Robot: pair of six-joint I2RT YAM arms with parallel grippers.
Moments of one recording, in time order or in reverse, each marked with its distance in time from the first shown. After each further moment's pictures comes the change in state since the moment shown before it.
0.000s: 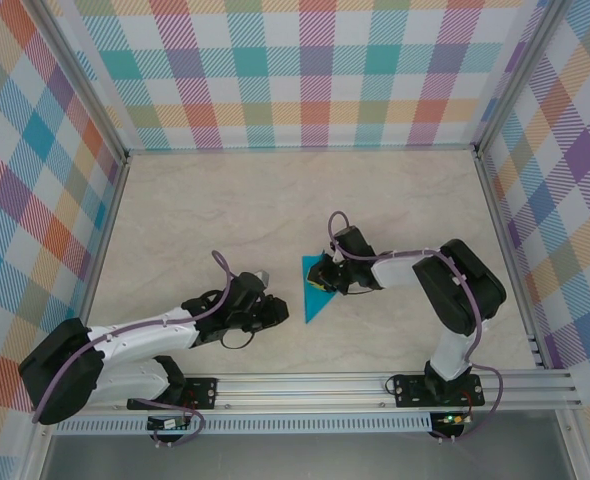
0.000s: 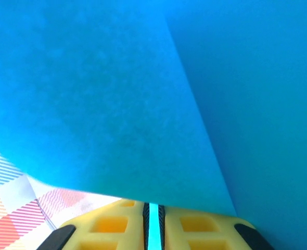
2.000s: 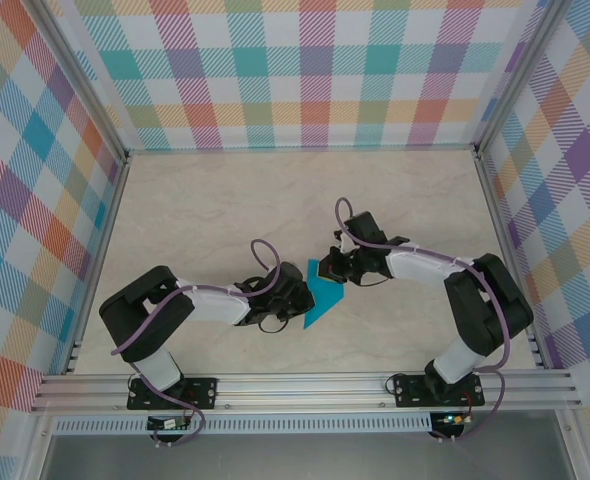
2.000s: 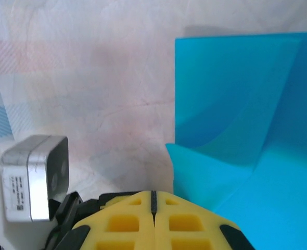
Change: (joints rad) left arm -0.040 0.513 0.217 0.242 -0.047 -0.071; right arm -0.060 -0.157 0.101 -0.335 -0.077 -0.299
